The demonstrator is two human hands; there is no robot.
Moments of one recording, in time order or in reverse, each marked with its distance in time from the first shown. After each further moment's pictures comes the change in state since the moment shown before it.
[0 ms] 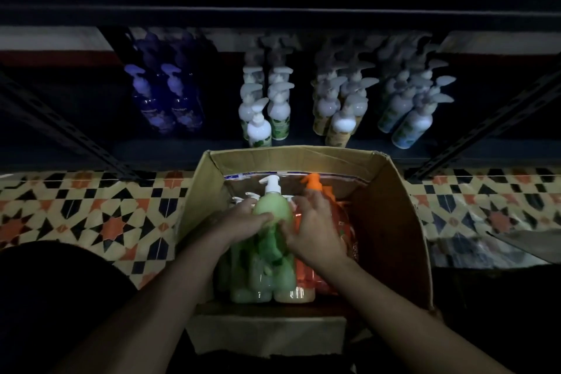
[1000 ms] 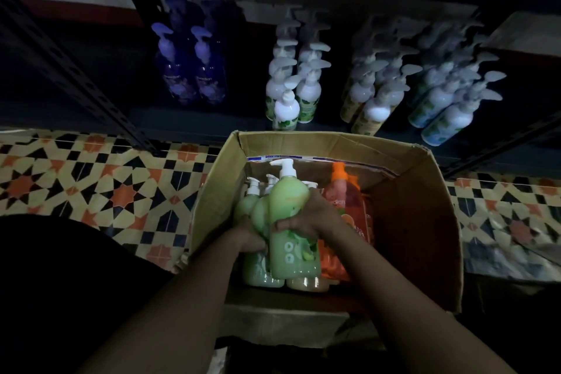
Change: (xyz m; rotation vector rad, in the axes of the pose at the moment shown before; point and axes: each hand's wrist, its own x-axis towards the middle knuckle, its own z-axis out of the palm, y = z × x) left_hand 0.035 -0.089 0.024 0.108 -0.091 -0.170; right_hand 0.038 -0.022 0.033 0.018 -0.298 0.290
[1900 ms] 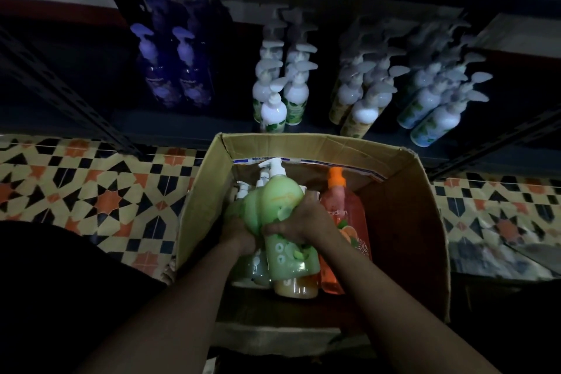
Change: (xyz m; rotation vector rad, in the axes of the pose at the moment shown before) left_hand 0.019 0.006 0.021 -0.124 0.238 0.046; right_hand -0.002 0.007 -0.010 0.007 0.008 0.030
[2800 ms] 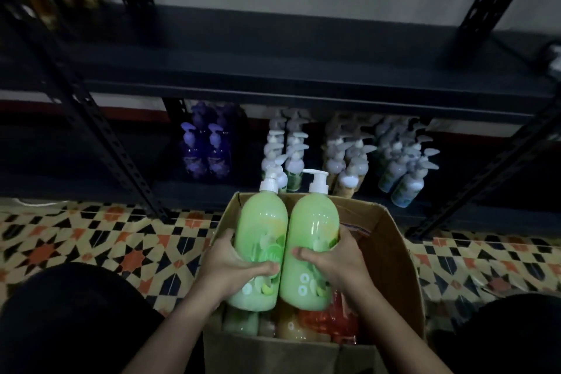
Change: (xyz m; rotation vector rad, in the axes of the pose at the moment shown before) left_hand -0.170 0.045 -0.106 -0.311 0.167 0.370; right_hand -0.093 0.027 -0.047 0.638 0.282 -0.257
